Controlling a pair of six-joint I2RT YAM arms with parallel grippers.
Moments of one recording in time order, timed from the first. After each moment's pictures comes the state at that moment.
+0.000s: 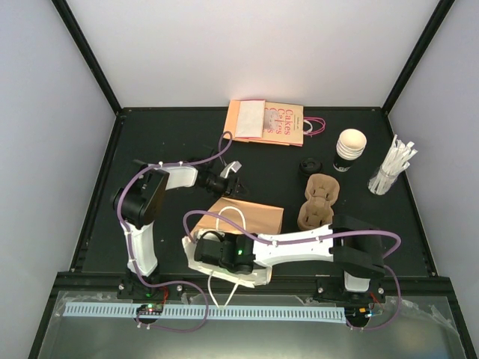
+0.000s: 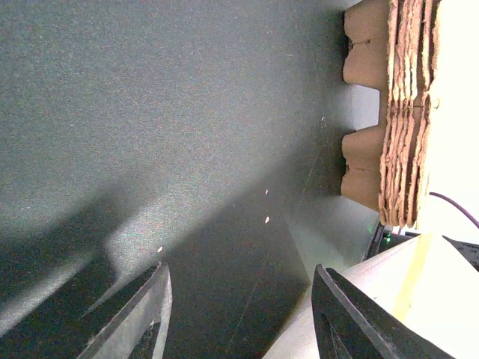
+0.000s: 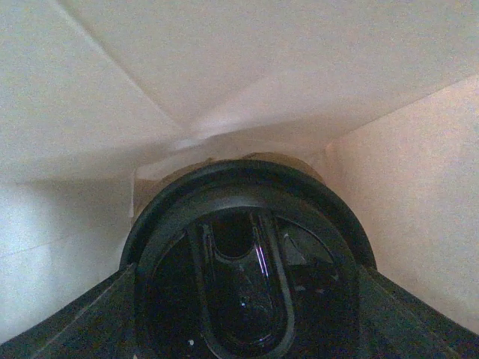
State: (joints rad) left arm -0.42 1.96 1.07 -0.23 0.92 -0.35; right arm 1.46 1.78 1.18 -0.52 0.78 -0.05
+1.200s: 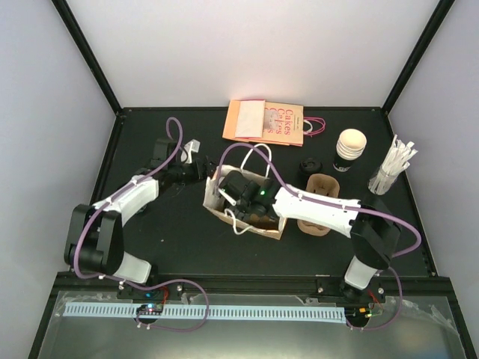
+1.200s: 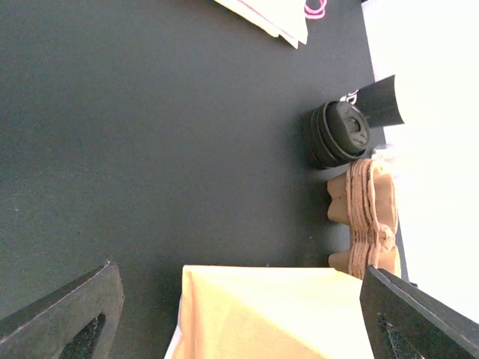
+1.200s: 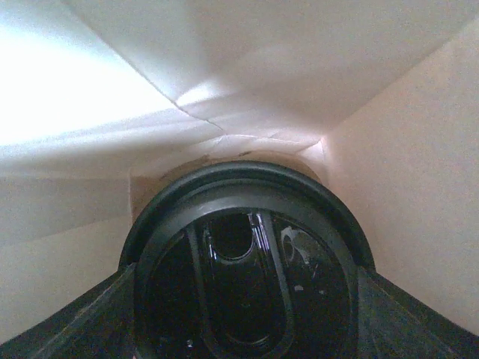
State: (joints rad) left arm -0.22 1.49 0.86 -0.13 0.68 -0.55; right arm 1.07 1.68 1.26 -0.63 0.22 -0.05
